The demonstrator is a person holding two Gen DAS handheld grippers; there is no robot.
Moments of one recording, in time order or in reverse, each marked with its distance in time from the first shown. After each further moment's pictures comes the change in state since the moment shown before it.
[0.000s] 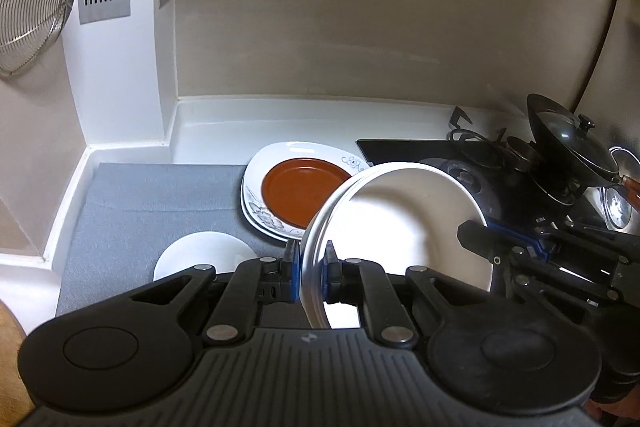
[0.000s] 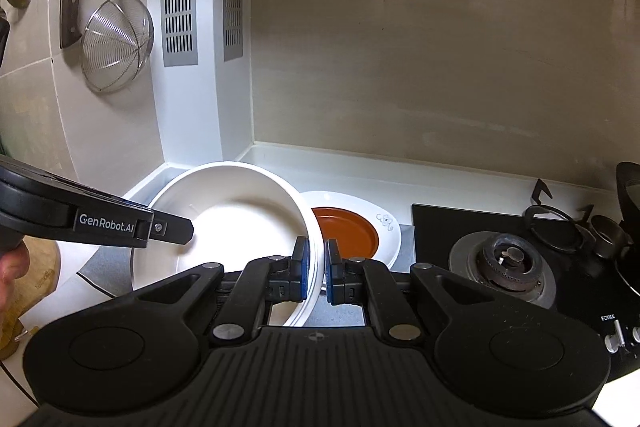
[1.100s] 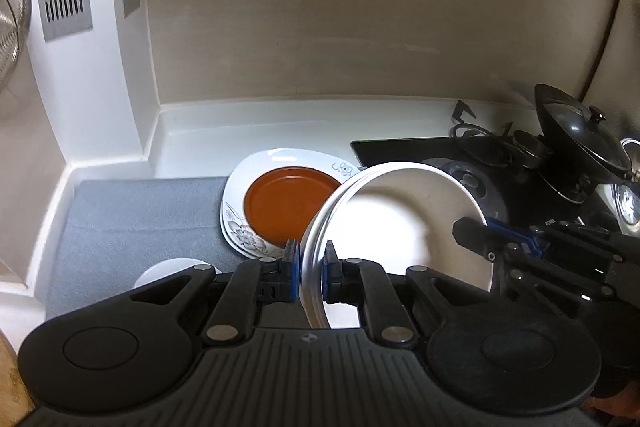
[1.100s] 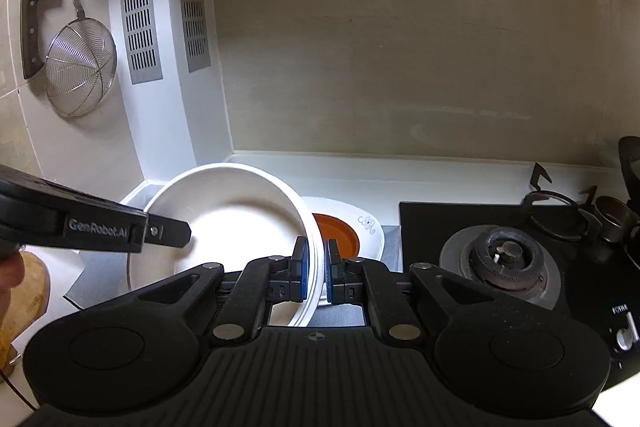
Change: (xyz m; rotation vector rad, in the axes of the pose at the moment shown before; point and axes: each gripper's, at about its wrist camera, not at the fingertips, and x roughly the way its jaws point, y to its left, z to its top) left arm 0.043 -0.025 0.029 0.022 0.041 0.015; right arm 0.025 -0.050 0.003 0.080 -0.001 0.017
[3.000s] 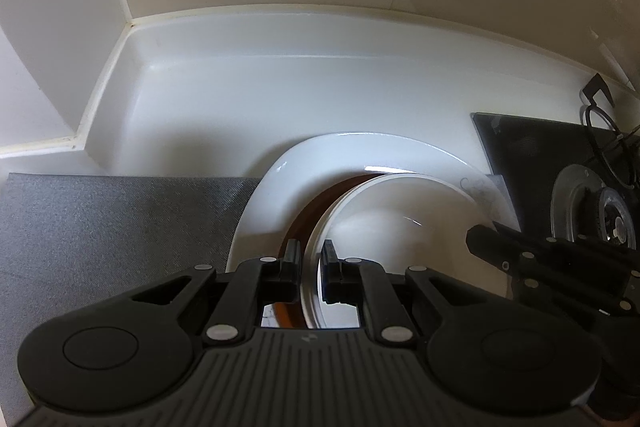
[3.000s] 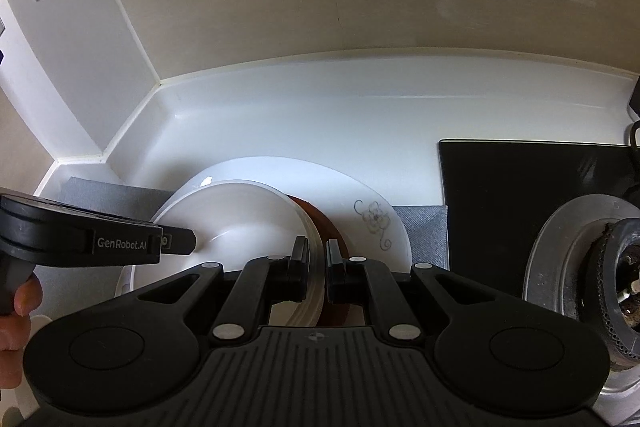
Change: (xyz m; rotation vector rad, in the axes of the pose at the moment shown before) left arm 0.254 0.058 0.082 -0.108 0.323 0.122; right arm 0.269 -0.064 0.025 0.130 0.347 0.072
